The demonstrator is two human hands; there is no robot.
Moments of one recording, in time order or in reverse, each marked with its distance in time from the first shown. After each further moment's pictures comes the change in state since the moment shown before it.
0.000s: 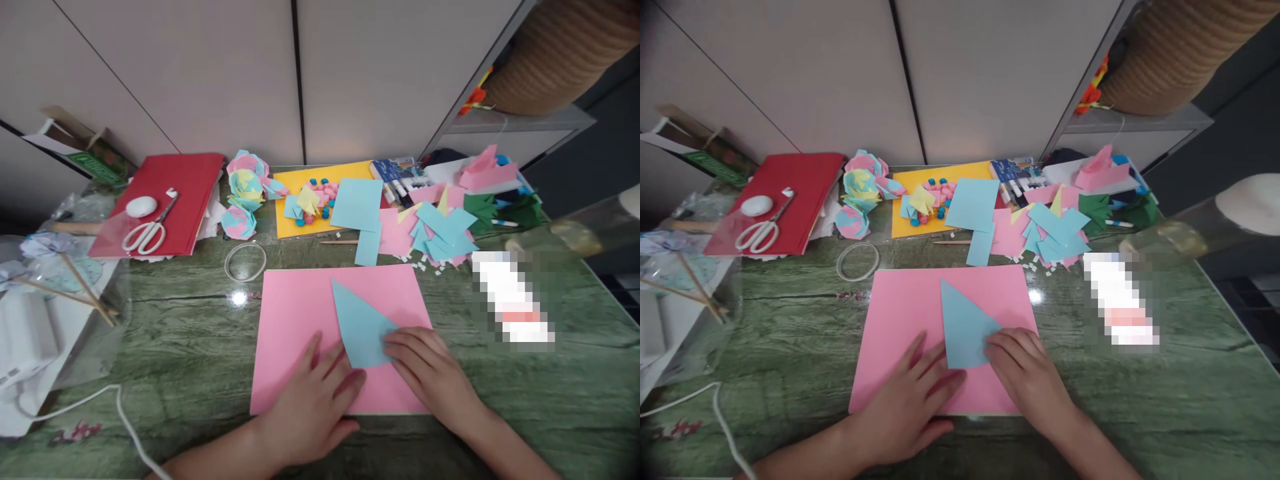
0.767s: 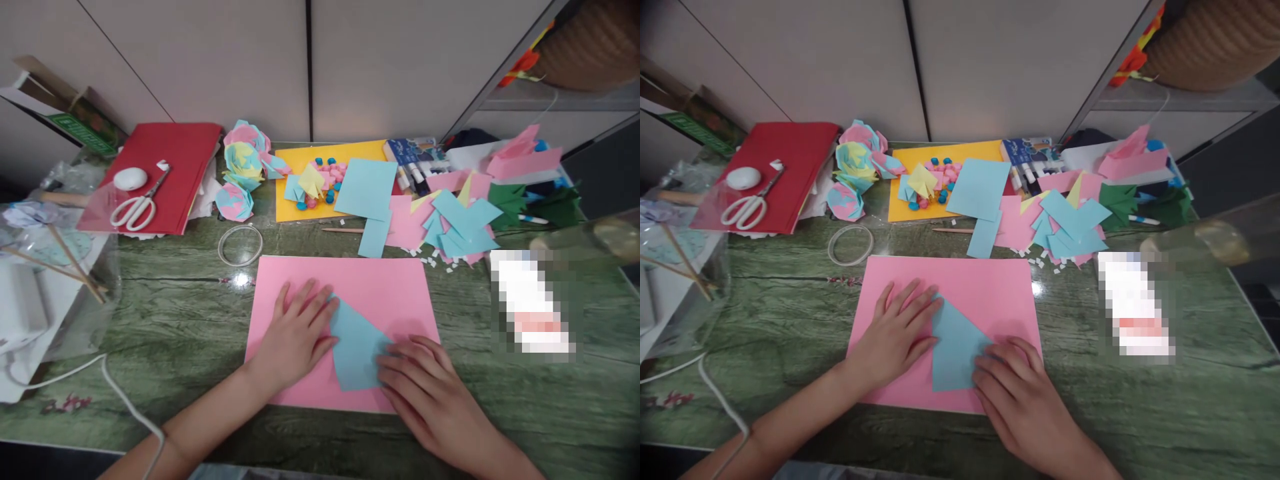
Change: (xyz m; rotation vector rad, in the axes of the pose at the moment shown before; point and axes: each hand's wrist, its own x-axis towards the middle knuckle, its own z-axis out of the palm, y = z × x) left_hand 0.026 -0.042 -0.002 0.120 0.088 -0.320; right_hand -0.005 -0.012 -0.012 0.104 -0.106 -0.072
